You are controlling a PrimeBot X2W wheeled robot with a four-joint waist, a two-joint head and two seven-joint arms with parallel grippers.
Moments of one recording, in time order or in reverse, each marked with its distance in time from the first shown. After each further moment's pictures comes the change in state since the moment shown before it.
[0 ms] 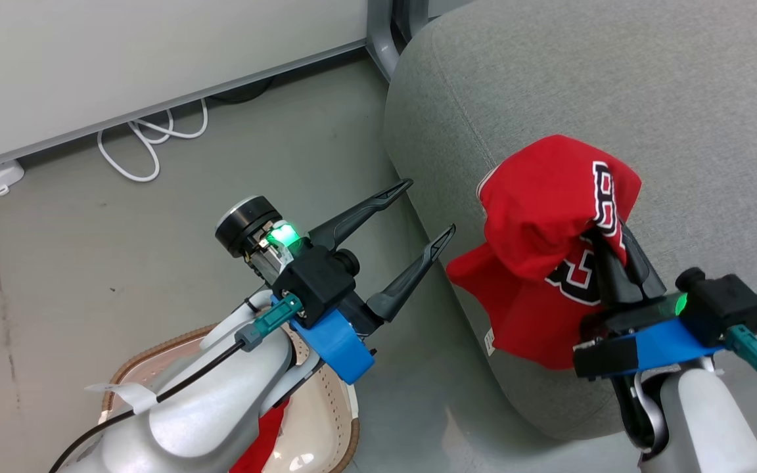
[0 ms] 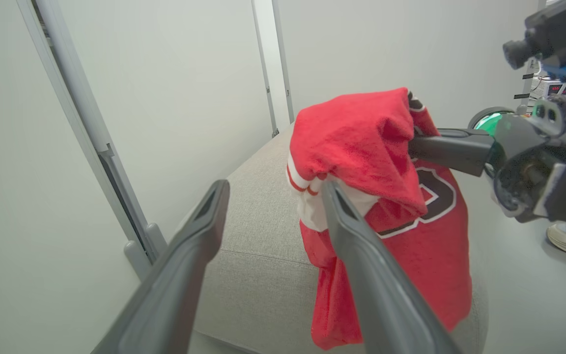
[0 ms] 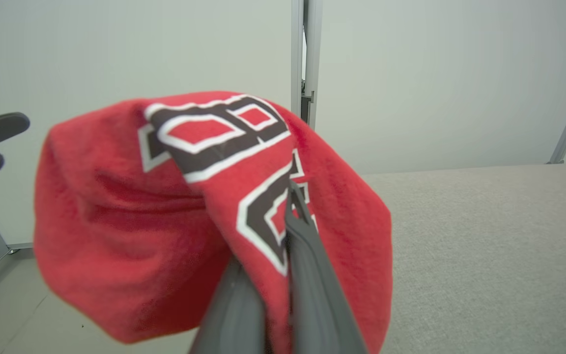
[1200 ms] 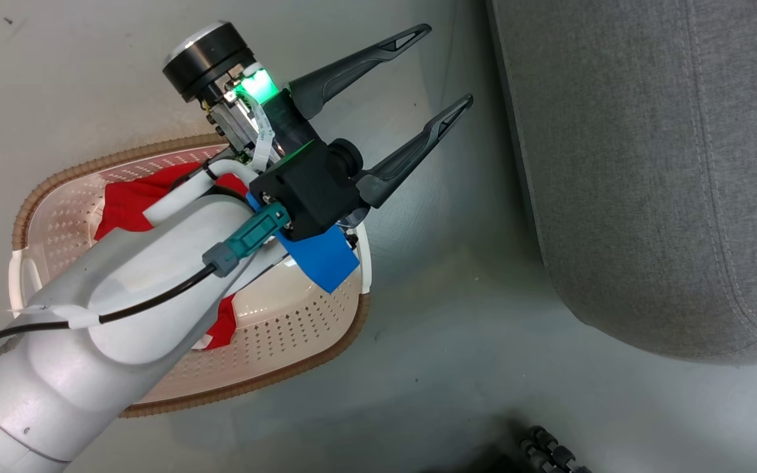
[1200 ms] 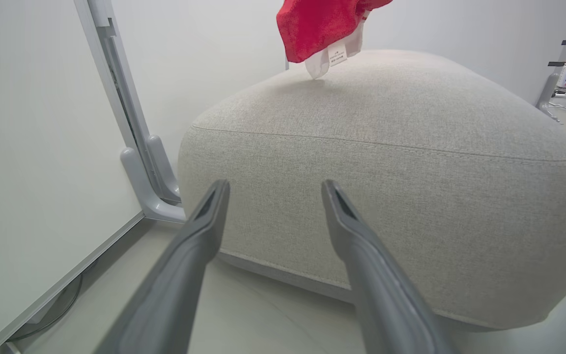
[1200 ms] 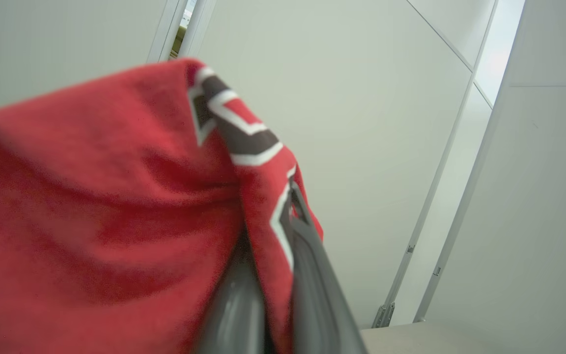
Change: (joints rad) left arm -0.344 0.101 -0.073 -0.061 0.081 0.000 0.000; right arm -0.784 -0.411 -0.529 0.053 0.004 0.000 0.000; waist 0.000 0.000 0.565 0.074
